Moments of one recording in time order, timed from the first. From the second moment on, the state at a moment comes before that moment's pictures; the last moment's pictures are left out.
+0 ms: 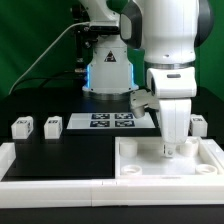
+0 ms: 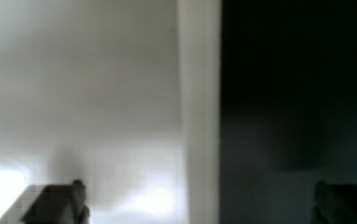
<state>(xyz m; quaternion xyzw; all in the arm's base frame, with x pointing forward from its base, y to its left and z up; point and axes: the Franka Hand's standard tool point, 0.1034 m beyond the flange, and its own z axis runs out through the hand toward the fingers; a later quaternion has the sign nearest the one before) 0.493 0.086 0.008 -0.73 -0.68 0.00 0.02</state>
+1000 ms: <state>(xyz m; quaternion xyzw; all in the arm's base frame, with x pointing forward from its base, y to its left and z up) 0.444 0.067 0.044 -0.78 -0.63 0.00 0.01</state>
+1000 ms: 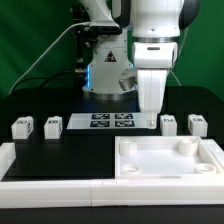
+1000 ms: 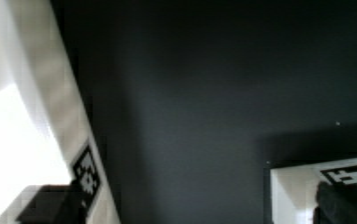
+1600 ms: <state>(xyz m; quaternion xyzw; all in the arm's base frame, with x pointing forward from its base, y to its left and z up) 0.442 0.070 0.043 -0.93 -0.38 0.01 0.01</state>
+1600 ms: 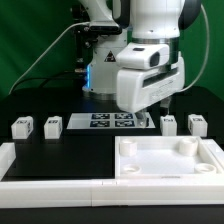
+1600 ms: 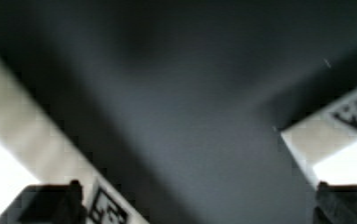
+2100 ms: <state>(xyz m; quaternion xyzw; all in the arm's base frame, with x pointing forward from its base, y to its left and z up) 0.435 0.110 0.044 -1.00 -0.06 0.01 0.02</state>
